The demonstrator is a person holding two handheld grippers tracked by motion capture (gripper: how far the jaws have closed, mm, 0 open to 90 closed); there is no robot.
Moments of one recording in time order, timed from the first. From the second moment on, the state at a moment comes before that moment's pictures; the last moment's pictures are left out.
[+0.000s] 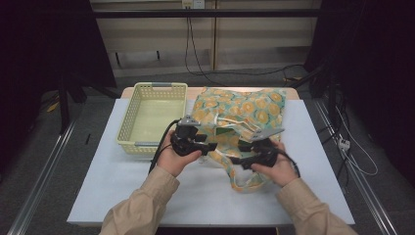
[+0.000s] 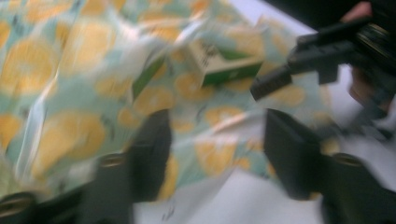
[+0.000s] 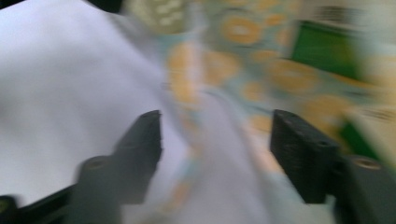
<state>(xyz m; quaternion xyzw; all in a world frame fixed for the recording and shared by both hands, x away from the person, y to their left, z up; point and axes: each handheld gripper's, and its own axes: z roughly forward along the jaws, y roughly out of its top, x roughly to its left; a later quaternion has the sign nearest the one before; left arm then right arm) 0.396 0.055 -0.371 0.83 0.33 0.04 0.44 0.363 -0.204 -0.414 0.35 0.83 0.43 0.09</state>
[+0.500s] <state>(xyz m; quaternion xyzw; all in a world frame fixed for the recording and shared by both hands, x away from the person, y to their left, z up) 0.366 0.133 -0.399 0.83 0.35 0.05 0.43 0.387 -0.191 -0.281 0.32 0.83 0.43 0.15</state>
